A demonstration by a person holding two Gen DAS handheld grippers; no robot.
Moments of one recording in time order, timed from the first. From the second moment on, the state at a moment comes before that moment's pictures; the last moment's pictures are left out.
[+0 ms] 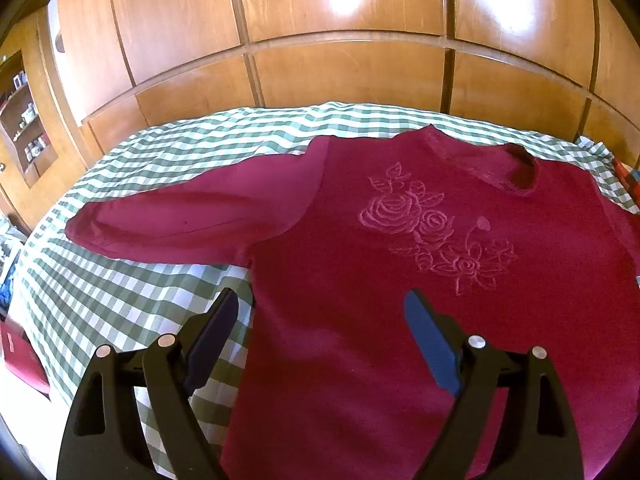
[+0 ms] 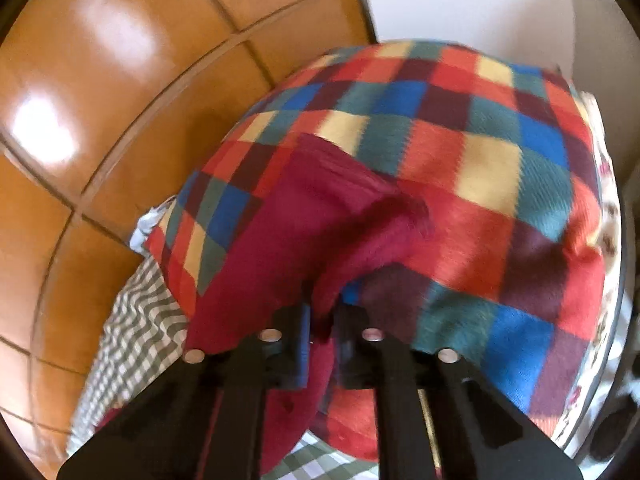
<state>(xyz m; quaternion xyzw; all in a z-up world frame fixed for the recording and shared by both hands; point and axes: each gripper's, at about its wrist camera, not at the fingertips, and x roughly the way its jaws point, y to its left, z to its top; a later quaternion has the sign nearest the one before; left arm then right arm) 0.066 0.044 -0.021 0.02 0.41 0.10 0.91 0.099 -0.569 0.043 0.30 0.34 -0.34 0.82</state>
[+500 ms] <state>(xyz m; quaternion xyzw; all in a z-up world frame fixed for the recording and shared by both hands) 0.056 0.043 -0.014 0.02 0.40 0.08 0.91 0.153 -0.412 0.113 0.17 0.33 -0.14 0.92</state>
